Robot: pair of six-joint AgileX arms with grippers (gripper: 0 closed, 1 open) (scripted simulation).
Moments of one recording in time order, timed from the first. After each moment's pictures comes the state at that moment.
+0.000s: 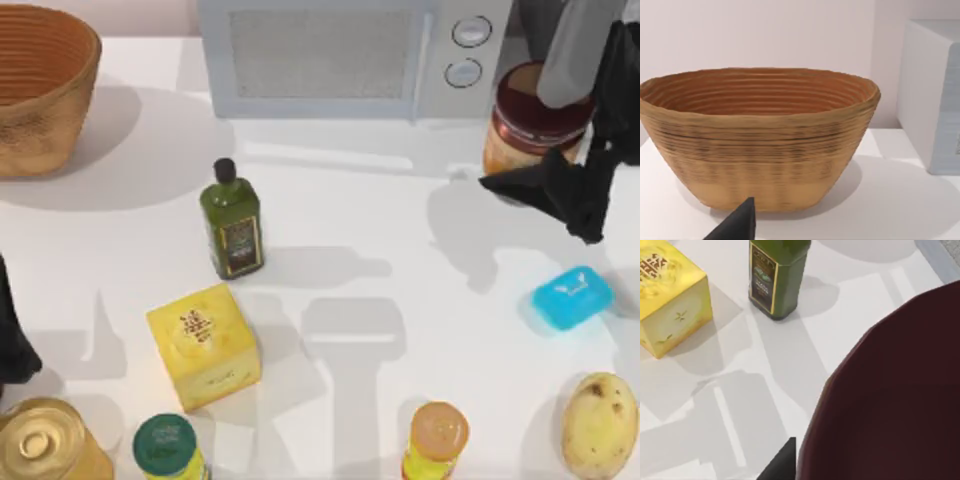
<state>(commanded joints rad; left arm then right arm) 0.00 0.00 0.00 0.00 0.00 0.00 0.27 1.41 1.15 -0.57 -0.58 -0.72</state>
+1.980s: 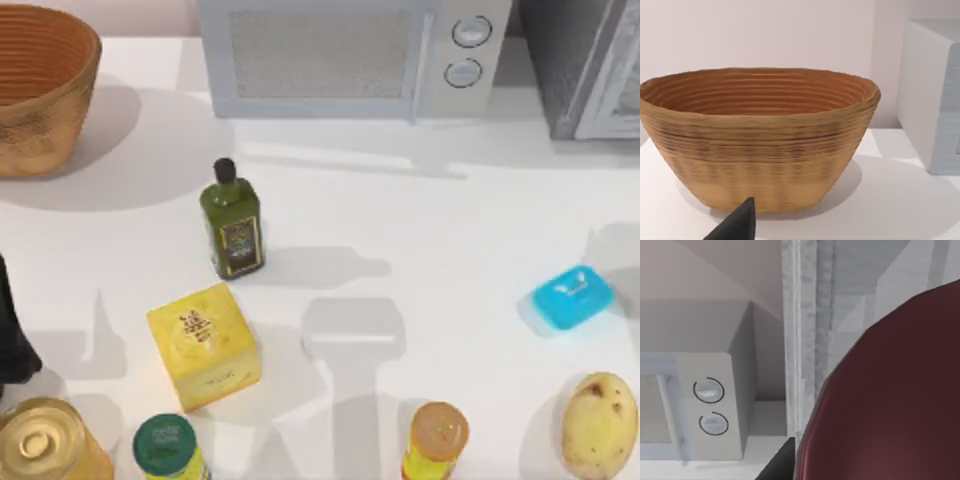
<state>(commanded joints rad) 0.00 0.00 0.00 0.00 0.00 0.00 0.08 0.48 0.58 -0.19 0.07 0.02</state>
